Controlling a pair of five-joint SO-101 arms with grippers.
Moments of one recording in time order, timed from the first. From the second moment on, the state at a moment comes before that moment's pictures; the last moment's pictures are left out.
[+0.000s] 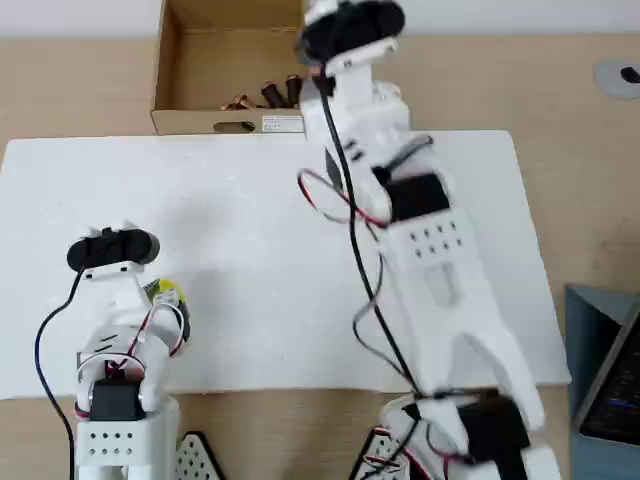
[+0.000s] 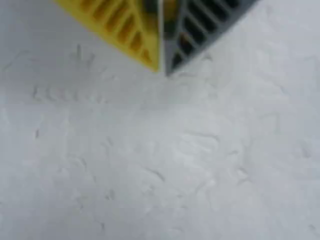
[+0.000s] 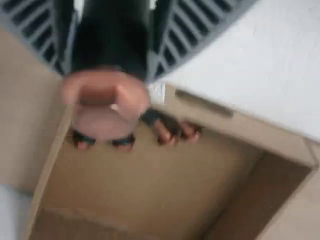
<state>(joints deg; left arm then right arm) -4.5 -104.0 95.9 57.3 0.5 -21.7 -17.8 13.9 35.2 -8.1</state>
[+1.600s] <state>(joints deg) -4.5 -104.0 95.9 57.3 0.5 -24.8 57.9 -63.5 37.0 12.9</state>
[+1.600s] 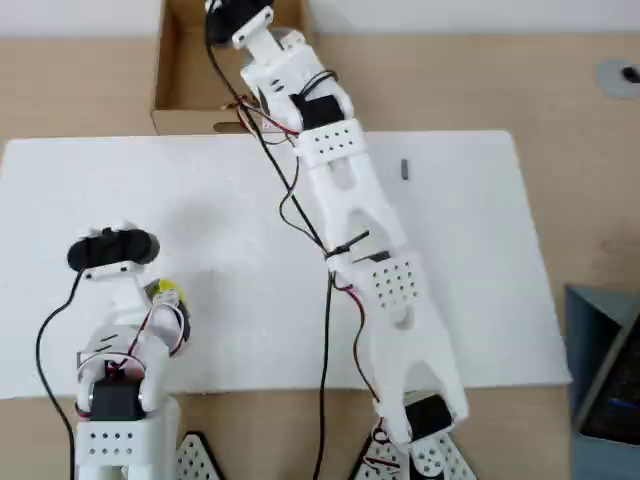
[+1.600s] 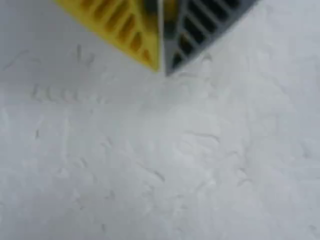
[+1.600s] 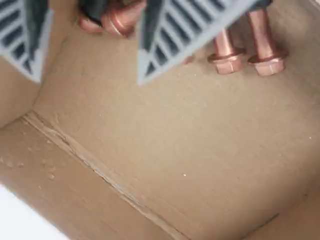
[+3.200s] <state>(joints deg) -4.5 -104.0 95.9 57.3 0.5 -11.5 37.2 -92.7 101.1 2.7</state>
